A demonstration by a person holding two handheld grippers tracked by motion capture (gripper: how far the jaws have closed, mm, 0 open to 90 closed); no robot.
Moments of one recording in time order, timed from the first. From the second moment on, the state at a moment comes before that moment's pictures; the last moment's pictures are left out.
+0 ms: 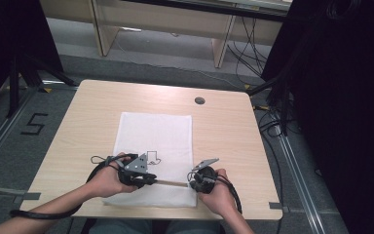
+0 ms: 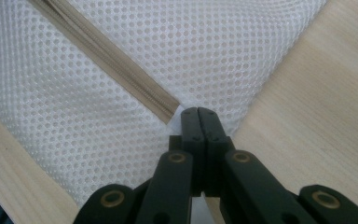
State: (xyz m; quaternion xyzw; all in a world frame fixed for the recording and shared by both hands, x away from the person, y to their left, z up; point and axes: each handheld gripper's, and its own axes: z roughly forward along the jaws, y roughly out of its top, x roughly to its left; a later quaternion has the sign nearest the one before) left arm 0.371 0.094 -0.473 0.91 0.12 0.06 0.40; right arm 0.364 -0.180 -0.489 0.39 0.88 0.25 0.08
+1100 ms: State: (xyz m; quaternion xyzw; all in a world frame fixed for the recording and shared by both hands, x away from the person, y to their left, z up) left arm 0.371 0.115 -0.472 0.90 0.14 0.06 0.41; right arm 0.364 -0.180 -0.489 0.40 0.88 0.23 0.08
